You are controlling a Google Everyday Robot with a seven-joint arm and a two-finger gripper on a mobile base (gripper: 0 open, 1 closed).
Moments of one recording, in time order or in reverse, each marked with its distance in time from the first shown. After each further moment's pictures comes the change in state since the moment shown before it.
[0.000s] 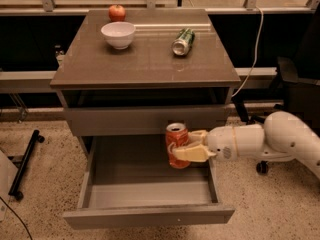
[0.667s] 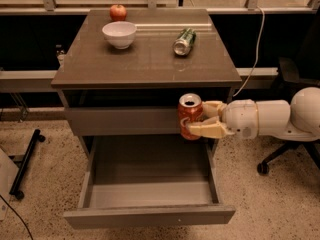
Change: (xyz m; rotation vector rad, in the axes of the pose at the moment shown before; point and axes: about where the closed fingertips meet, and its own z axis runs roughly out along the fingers) arm -0.074 0.000 -0.060 0.060 -0.086 -0.349
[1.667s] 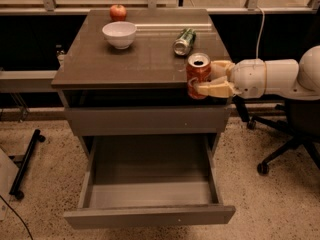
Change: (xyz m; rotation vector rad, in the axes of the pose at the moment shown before) arm -0.065 -0.083 -0.025 0.041 -0.042 -0.188
